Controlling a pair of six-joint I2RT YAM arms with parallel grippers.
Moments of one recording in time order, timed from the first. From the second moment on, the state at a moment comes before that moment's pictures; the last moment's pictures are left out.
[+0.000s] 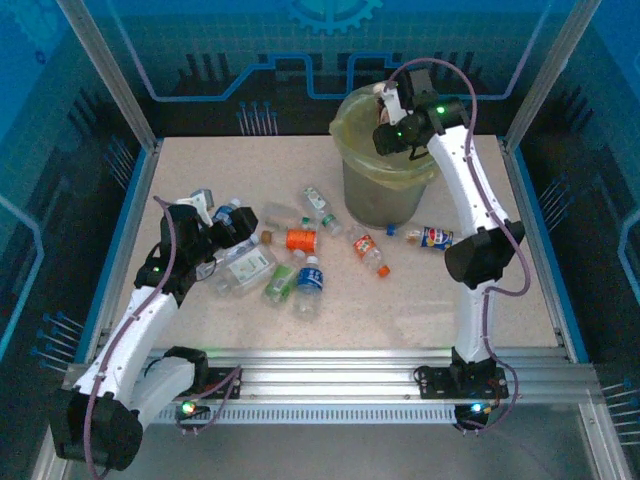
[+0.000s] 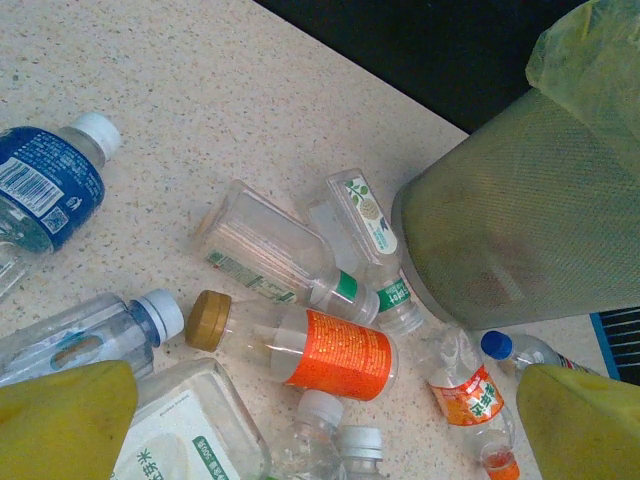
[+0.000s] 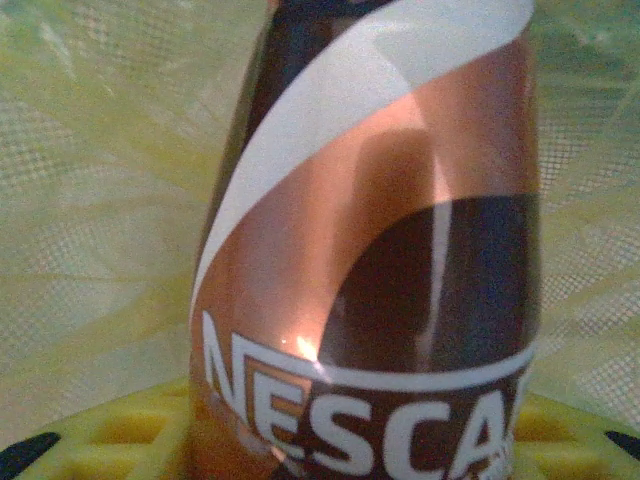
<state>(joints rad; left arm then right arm) -0.11 0.92 0.72 -0.28 0.22 -0.62 0.30 2.11 2.44 -1.25 0.04 -0.06</state>
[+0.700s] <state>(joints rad) -0.11 0.92 0.72 -0.29 0.22 -0.61 0.28 2.21 2.45 -1.32 0.08 -0.14</state>
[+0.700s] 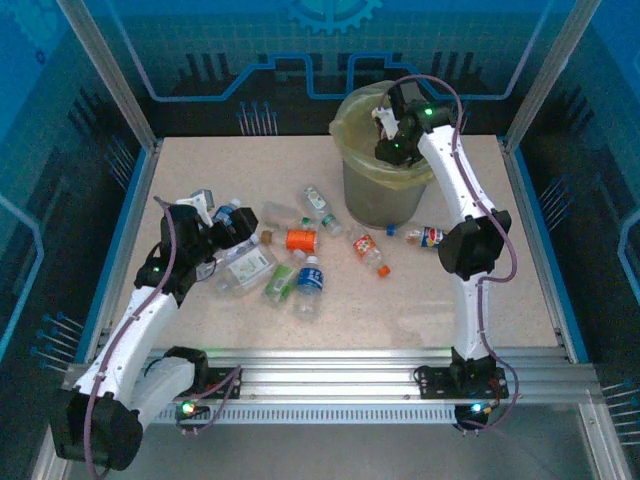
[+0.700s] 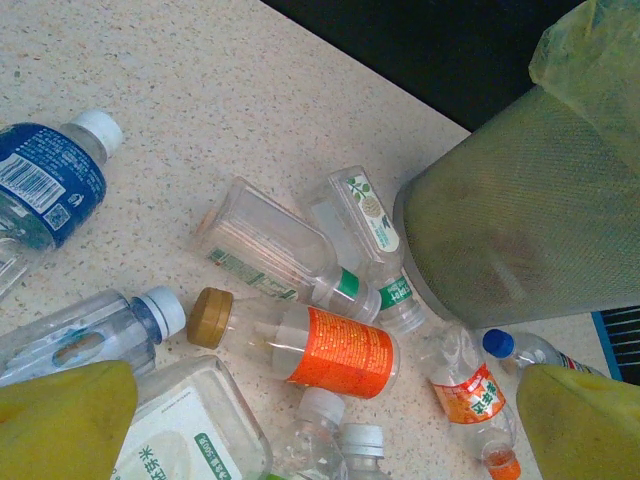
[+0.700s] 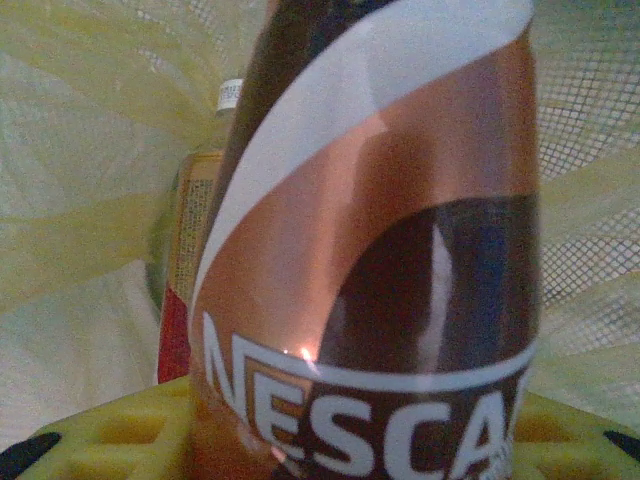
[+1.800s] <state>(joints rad) -0.11 0.92 0.72 -0.32 0.22 -0.61 0.28 2.20 2.44 -1.34 0.13 -0.11</state>
